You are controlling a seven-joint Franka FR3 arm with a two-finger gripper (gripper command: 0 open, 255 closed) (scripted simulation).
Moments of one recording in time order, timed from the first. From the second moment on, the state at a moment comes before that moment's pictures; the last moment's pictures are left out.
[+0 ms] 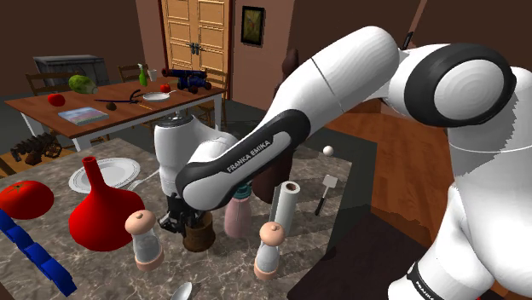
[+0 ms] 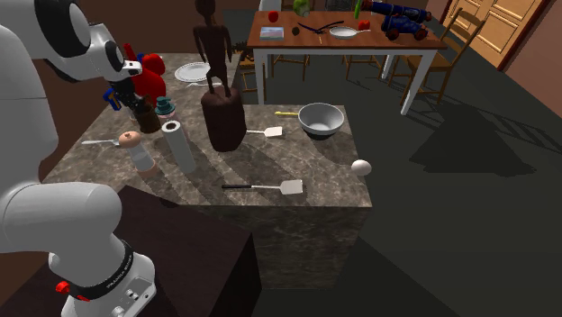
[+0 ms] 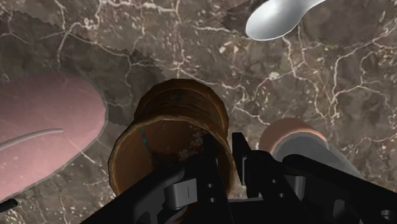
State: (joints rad) arm 0.47 0.55 0.21 -1.80 -0.18 2.34 0.77
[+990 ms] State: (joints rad) arm 0.48 0.61 0.20 -1.80 -0.20 2.41 0.78
